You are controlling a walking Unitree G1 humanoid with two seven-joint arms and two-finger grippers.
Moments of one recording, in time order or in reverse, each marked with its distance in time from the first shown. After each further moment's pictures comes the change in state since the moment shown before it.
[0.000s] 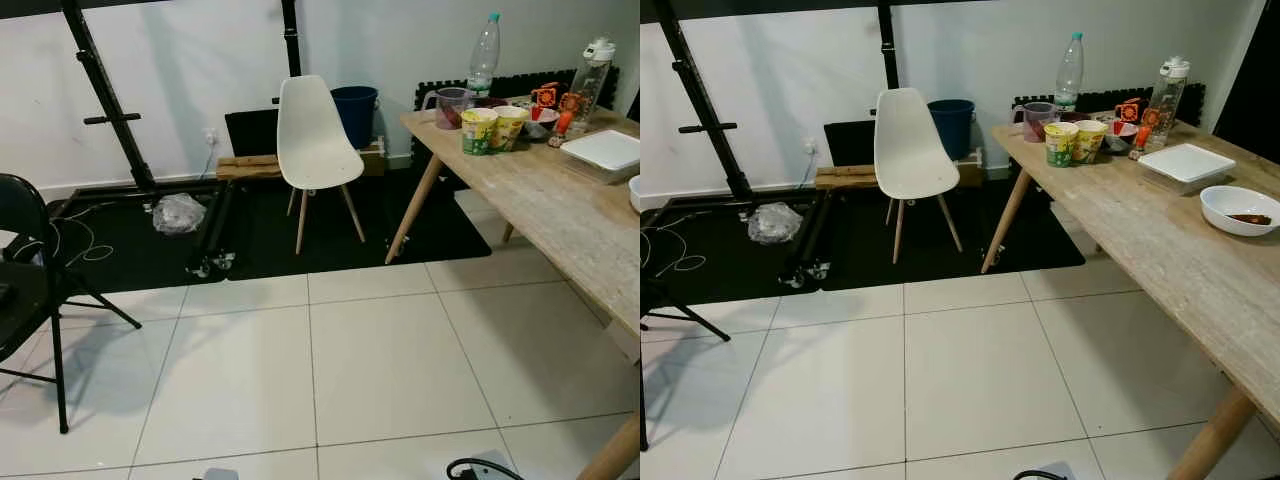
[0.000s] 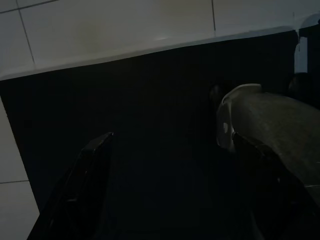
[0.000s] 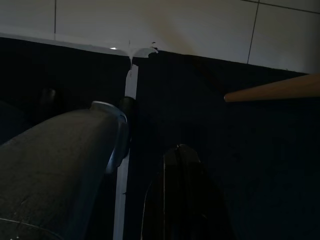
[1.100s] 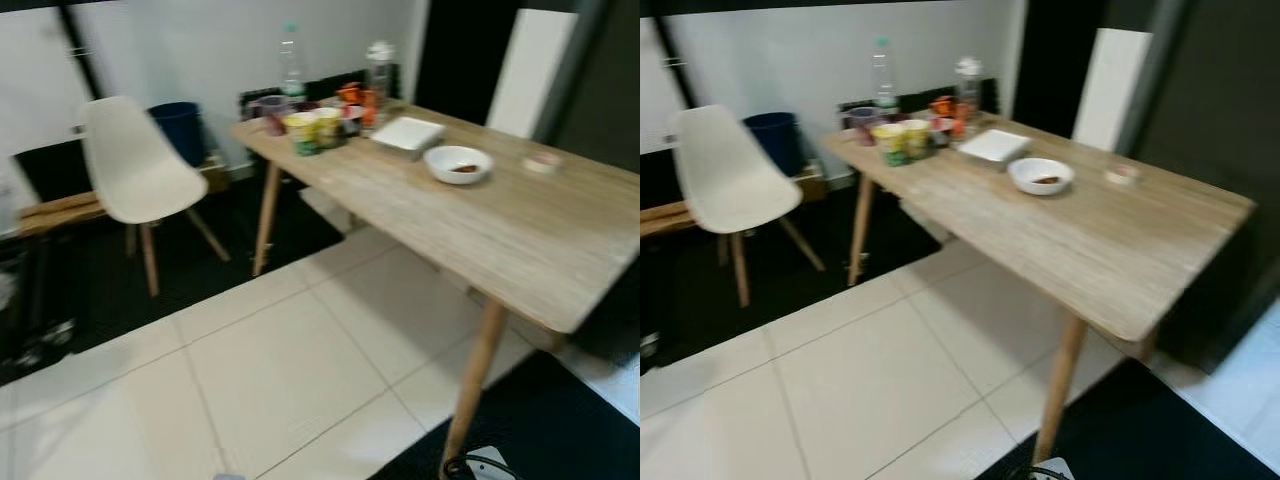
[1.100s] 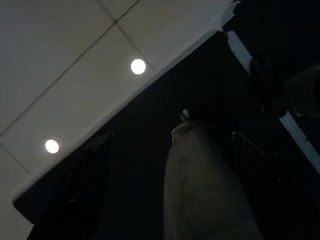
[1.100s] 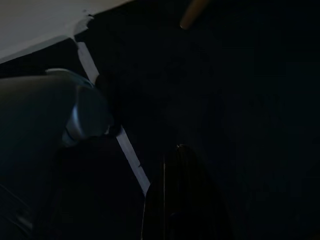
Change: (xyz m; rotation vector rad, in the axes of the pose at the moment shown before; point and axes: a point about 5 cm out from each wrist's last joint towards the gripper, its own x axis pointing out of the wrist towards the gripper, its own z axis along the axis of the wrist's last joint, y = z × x) left arm 0.001 -0.011 -0.003 0.005 0.015 -0.022; right arm 0.001 0.001 0.003 -0.014 0.016 0.016
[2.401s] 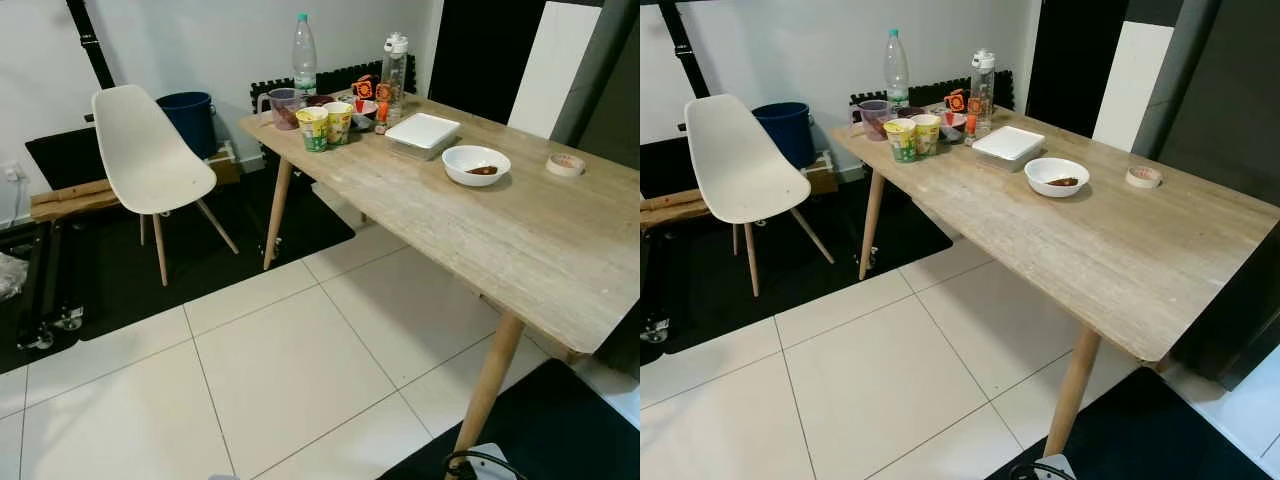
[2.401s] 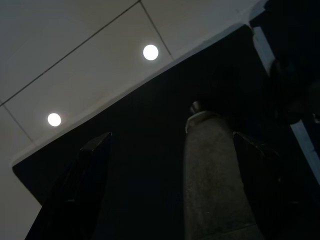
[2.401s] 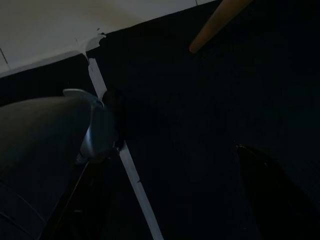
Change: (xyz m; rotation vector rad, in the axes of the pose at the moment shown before) left arm -0.001 0.006 -0.005 -0.034 0.027 0.085; right arm 0.000 0.001 0.004 0.053 -0.046 0.012
